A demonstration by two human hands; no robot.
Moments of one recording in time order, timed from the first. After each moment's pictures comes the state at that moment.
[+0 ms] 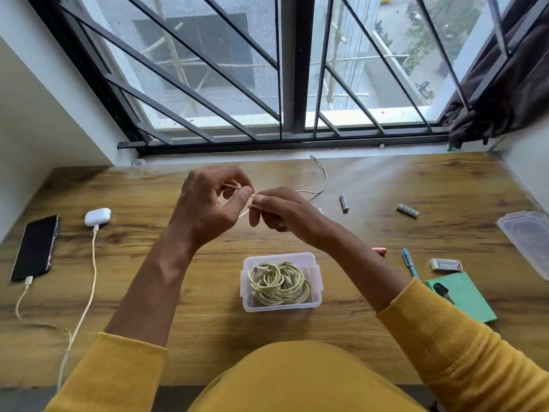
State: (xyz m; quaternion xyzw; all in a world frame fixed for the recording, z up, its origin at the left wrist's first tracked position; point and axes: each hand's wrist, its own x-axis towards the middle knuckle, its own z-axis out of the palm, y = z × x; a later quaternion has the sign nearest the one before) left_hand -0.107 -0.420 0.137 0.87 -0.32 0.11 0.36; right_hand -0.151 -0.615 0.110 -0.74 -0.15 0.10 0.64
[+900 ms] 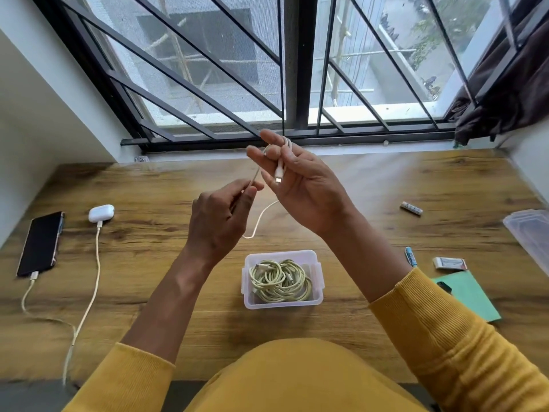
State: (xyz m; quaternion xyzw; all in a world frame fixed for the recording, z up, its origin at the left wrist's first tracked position) left_hand -0.125 -0.433 0.099 0.88 -0.24 0.15 0.37; right_hand -0.132 -0.621 0.127 -0.35 -0.13 0.08 0.93
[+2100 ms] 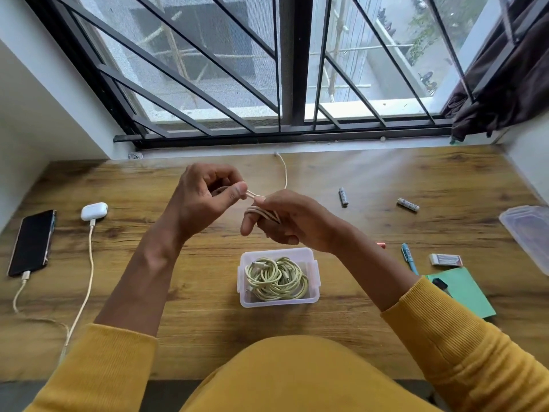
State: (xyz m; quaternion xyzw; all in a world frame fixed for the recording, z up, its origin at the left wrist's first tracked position) left_hand -0.095 -0.414 0.130 0.83 -0.32 -0.01 0.46; right_hand -0.156 -0.628 0.105 -0.63 -0.18 0.23 0.72
